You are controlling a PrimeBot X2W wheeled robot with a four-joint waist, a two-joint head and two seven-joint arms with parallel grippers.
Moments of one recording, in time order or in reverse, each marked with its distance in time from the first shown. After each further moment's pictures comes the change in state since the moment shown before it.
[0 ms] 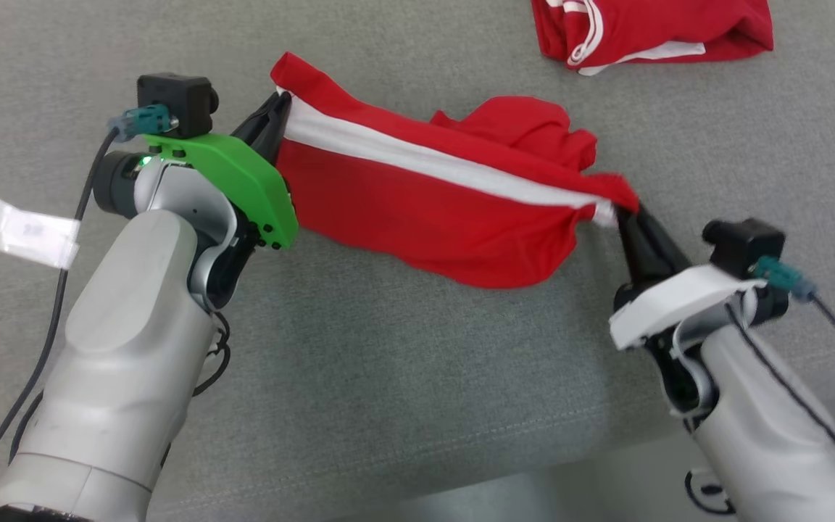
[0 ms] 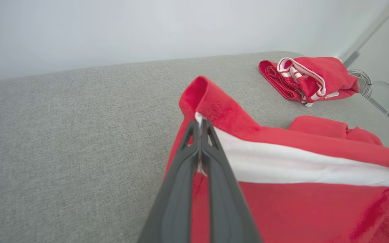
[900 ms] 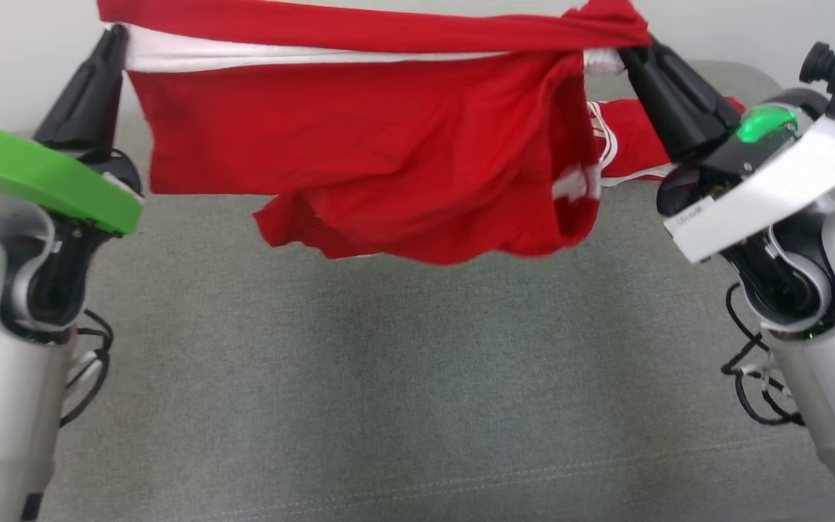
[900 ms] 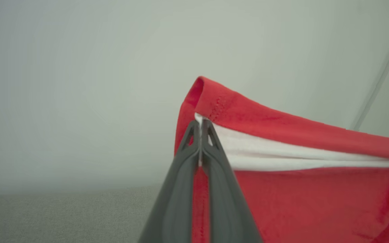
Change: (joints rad) left arm 0.184 0.206 0.247 -0.444 -0.238 0.005 0.006; right arm -0.149 -0.166 -0.008 -0.565 0.319 0.114 0.356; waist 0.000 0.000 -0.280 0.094
